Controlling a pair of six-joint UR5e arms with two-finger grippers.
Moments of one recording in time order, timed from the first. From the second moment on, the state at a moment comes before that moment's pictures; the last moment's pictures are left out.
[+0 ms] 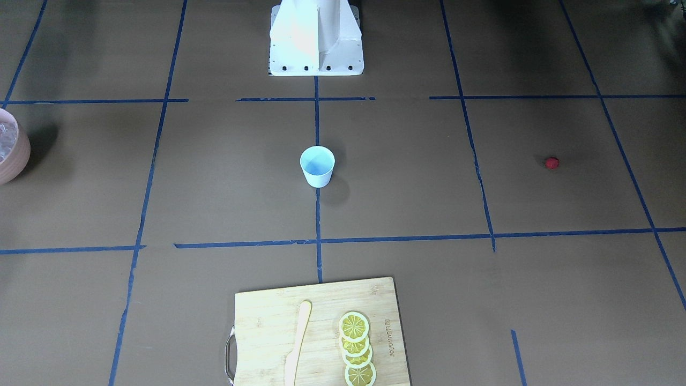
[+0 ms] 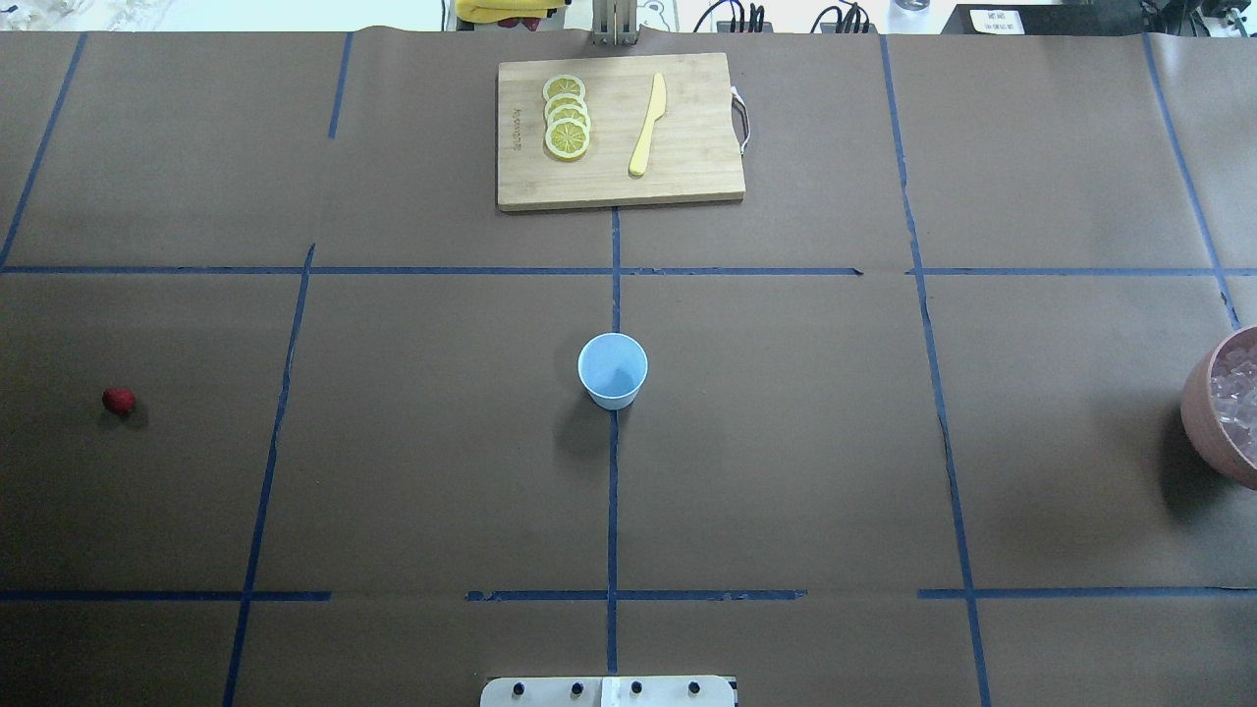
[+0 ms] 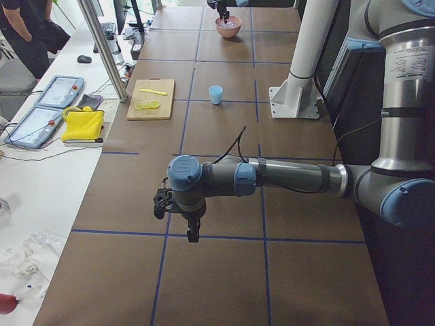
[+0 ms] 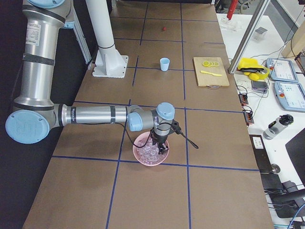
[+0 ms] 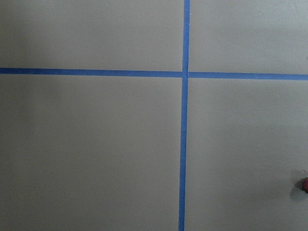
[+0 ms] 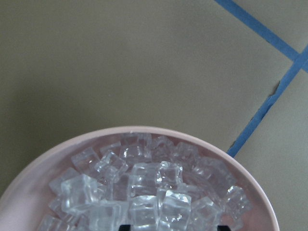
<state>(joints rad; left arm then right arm) -1.62 -1.52 -1.71 -1.44 -2.37 0.05 1.24 -1.74 1.73 -1.42 2.21 -0.25</state>
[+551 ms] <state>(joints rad) -1.62 -1.52 -1.71 -1.44 -2.37 0.04 1.23 -1.72 1.71 -1.42 2.20 -0.25</state>
